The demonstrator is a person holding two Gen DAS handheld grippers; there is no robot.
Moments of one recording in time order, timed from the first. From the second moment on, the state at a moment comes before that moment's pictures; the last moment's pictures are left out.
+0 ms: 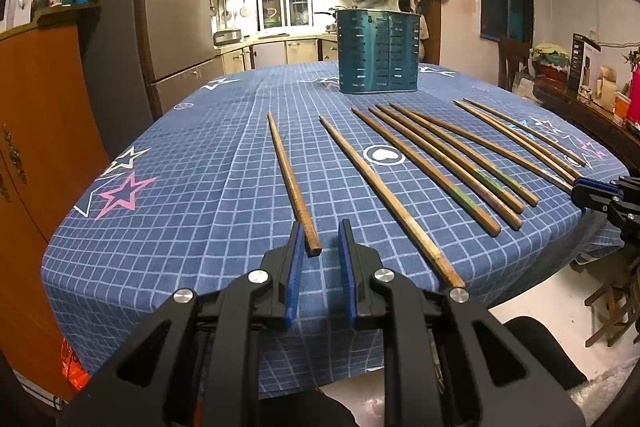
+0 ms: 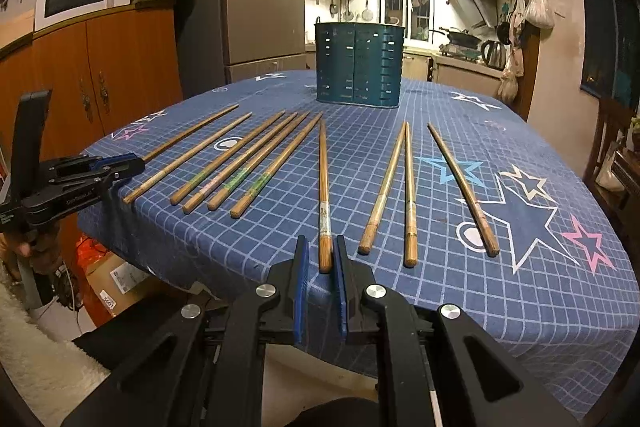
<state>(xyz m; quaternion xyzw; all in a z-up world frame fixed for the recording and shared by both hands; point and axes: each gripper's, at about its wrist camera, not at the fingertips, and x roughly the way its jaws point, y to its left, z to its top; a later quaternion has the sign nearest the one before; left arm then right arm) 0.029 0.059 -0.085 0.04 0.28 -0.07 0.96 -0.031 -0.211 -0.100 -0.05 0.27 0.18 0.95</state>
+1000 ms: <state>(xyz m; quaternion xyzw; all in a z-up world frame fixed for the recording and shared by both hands) 0.010 0.061 -0.065 0.05 0.23 -0.06 0.97 -0.051 -0.209 -0.071 0.01 0.24 0.14 0.96</state>
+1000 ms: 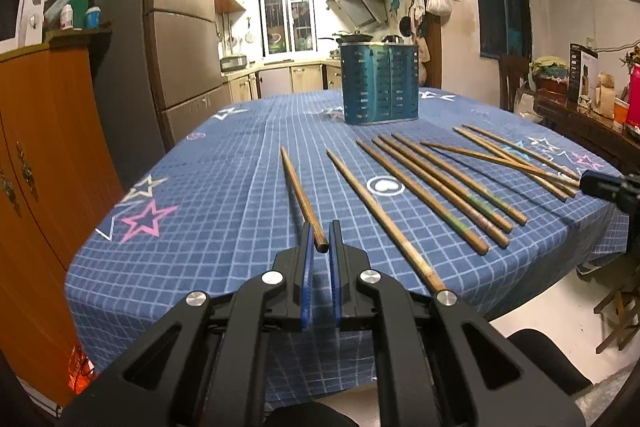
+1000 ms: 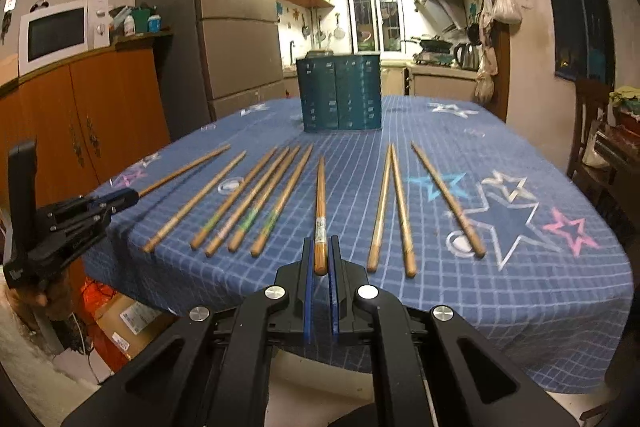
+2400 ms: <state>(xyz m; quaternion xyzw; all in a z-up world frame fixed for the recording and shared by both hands) 0.066 0.079 0.109 0.00 0.19 -0.09 0.98 0.026 -0.209 0.118 0.00 0.15 0.19 0.97</state>
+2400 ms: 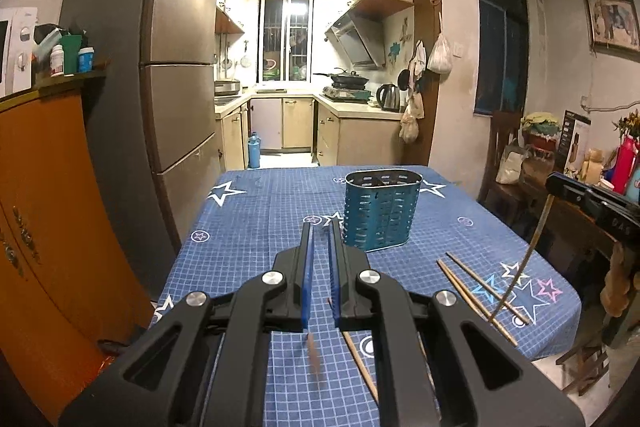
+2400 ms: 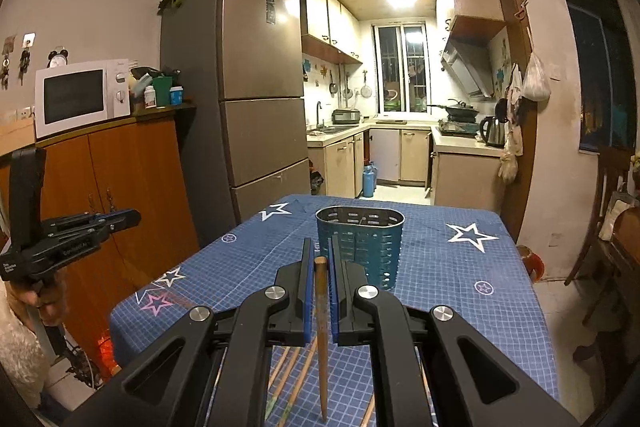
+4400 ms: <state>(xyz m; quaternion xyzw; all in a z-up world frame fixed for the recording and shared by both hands) -0.037 -0.001 -0.064 0.14 0.21 -0.07 0.97 -0.075 -0.280 0.113 0.08 0.07 0.20 0.97</state>
